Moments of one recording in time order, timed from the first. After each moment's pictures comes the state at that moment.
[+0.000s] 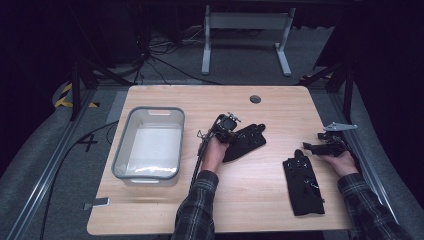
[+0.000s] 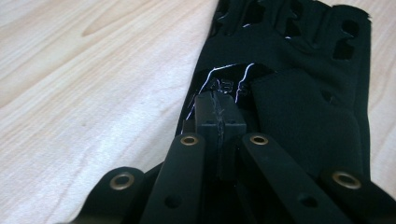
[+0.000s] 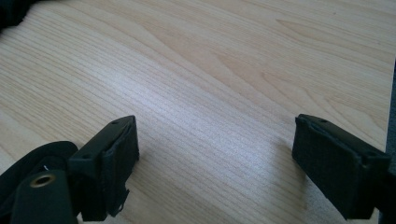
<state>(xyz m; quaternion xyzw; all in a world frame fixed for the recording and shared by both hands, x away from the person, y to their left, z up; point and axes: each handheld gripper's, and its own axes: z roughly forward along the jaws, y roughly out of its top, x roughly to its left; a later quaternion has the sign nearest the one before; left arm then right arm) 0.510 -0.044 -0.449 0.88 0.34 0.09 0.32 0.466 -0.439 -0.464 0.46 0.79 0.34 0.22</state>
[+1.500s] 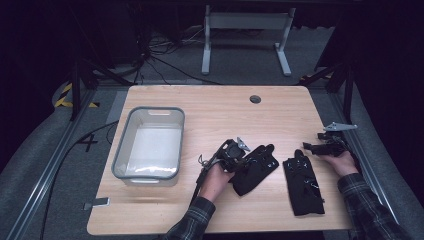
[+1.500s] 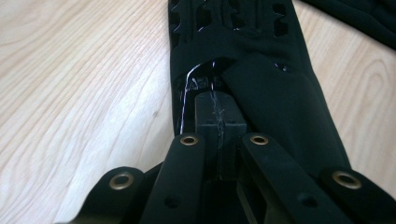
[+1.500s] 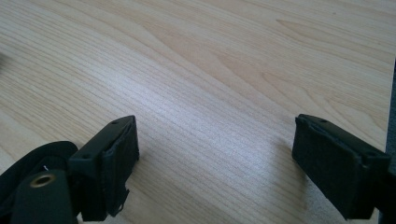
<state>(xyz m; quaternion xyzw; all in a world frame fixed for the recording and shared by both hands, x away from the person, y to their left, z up) 0.406 -0.043 -0.436 0.90 0.27 0.06 0.34 0.466 -0.439 -0.464 0.46 0.79 0.34 0.22</state>
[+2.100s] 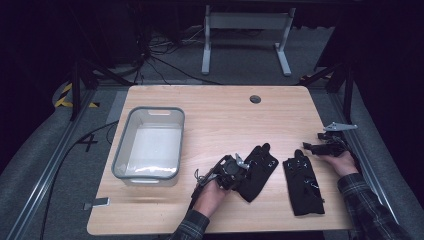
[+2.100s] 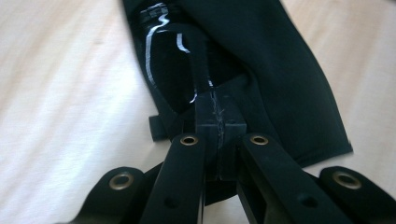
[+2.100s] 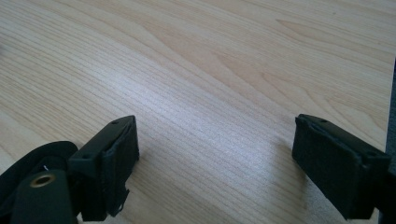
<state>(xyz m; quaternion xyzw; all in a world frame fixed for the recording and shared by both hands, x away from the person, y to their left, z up) 0.360 -0.043 -0.449 0.92 0.24 0.03 0.31 0.466 -0.439 -0.464 0.46 0.79 0.34 0.22</state>
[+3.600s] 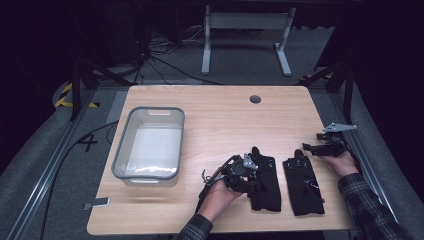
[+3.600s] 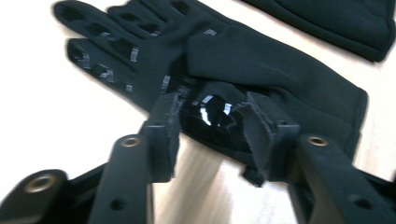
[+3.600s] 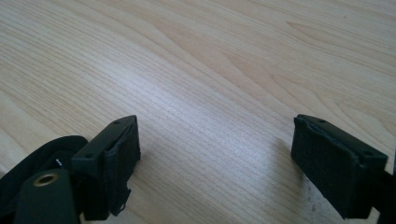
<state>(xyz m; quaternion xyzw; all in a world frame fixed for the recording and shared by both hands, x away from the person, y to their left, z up) 0.365 -0.055 -0.438 0.90 0.23 0.03 0.36 0.463 -0.437 -0.463 0.45 0.80 0.34 0.21</state>
